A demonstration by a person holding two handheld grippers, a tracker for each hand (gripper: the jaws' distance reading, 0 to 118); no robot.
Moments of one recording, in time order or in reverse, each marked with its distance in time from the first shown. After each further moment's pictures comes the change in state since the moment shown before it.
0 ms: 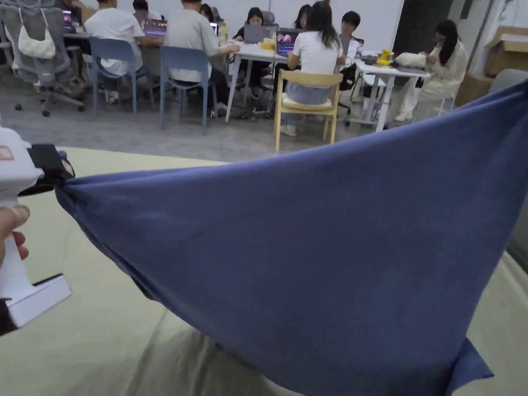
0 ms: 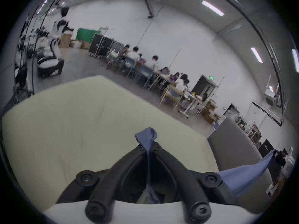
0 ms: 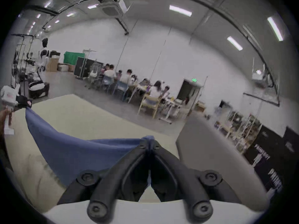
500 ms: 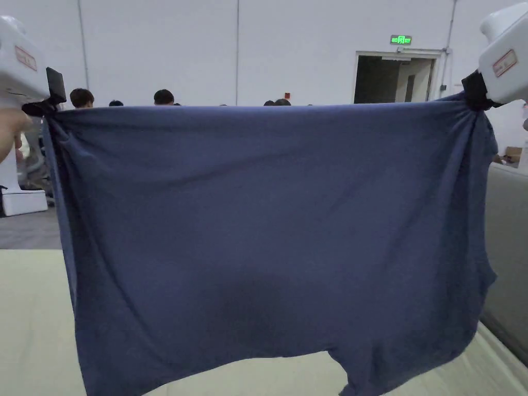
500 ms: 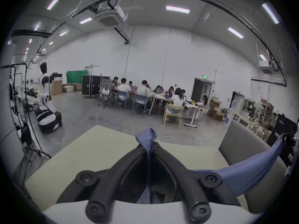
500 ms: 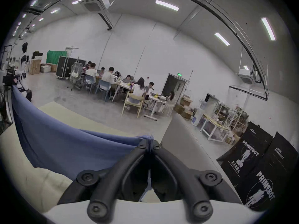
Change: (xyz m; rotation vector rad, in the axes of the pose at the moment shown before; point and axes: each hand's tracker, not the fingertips) left arm 0.133 0.181 -0.018 0.167 0.071 -0.305; right arm 0.079 0.107 -0.100 -0.113 -0.115 -0.069
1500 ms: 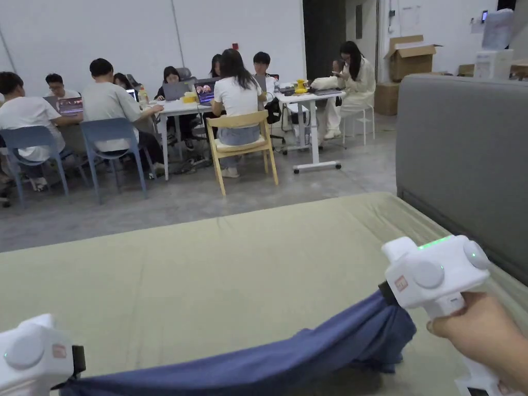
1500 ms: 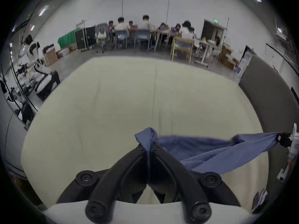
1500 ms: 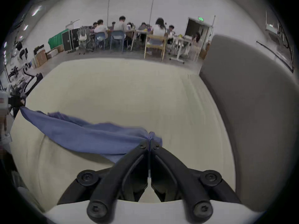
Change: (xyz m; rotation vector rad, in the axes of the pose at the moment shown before) left arm -0.024 -0.392 -0.120 -0.656 0.056 -0.060; right arm -0.148 -0.378 -0.154 -0.548 0.273 -0.134
